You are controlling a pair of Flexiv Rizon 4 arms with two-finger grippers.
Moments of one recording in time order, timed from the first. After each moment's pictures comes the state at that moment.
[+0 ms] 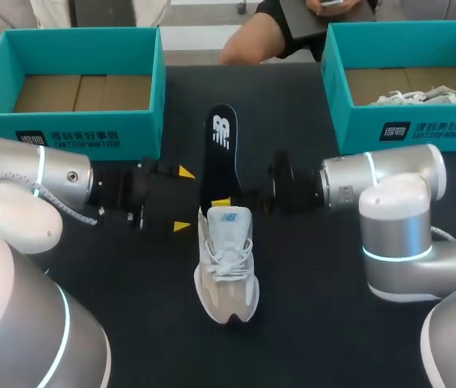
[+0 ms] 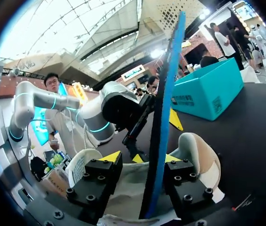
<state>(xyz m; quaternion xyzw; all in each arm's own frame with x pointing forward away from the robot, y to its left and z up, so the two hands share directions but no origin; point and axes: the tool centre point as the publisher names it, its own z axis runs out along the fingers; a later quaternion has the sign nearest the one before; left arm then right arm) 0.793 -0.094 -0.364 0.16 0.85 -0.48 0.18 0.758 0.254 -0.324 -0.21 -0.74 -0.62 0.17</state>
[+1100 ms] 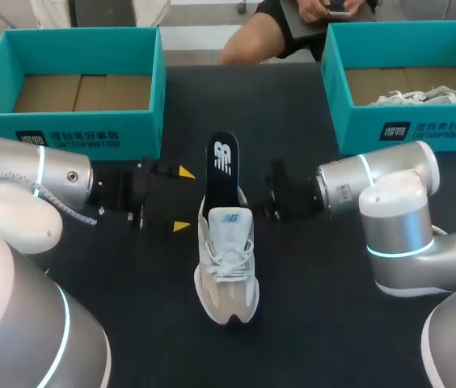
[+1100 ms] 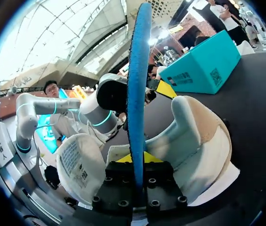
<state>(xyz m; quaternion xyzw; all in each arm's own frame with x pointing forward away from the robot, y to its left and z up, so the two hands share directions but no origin) 0.793 -0.094 -0.364 0.16 0.85 -0.48 0.18 0.742 0.250 -0.352 -0.24 -0.74 -0.58 0.25</state>
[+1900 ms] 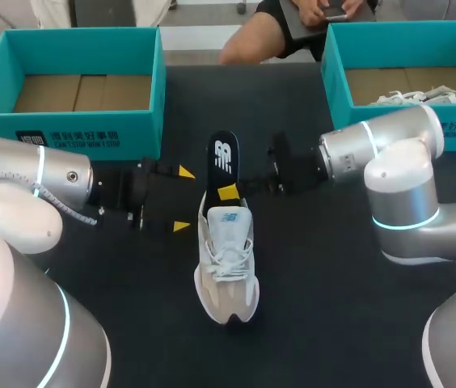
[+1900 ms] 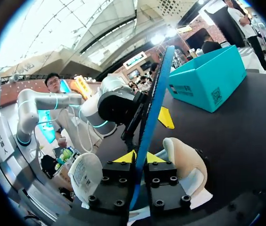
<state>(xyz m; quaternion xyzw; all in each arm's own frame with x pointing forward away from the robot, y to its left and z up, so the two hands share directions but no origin) 0.793 -0.094 -0.364 0.16 0.85 -0.48 0.18 0.775 0.241 -0.325 -0.20 -0.76 -0.57 0.23</state>
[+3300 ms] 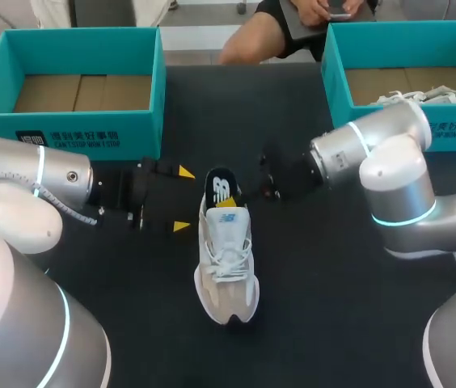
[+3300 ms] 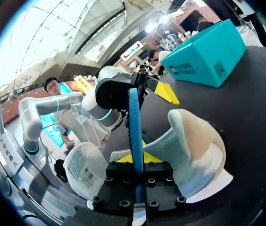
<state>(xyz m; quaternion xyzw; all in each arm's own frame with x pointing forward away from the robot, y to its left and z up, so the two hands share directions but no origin) 0.793 -0.094 -0.364 0.16 0.85 -0.48 0.18 0.748 0.245 -0.344 -0.23 -0.77 -0.51 0.31</state>
